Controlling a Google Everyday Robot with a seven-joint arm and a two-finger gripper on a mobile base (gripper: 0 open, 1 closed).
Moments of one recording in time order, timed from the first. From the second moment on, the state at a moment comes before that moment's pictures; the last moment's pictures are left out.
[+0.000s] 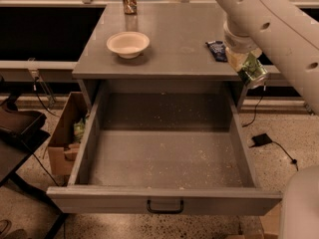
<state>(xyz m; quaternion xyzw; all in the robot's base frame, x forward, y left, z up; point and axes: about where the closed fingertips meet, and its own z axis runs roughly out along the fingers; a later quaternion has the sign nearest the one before) 0.634 -0.246 0.918 -0.22 0.93 -0.22 0.18</state>
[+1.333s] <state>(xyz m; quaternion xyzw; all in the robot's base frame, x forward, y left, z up) 0.540 -0.130 0.783 -0.44 0.89 -0.06 0.07</state>
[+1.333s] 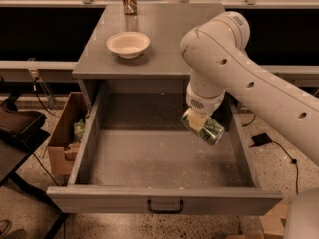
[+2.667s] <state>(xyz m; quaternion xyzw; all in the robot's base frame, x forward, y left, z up) 0.527 -0.067 0.736 -0.49 0.86 0.06 0.11</state>
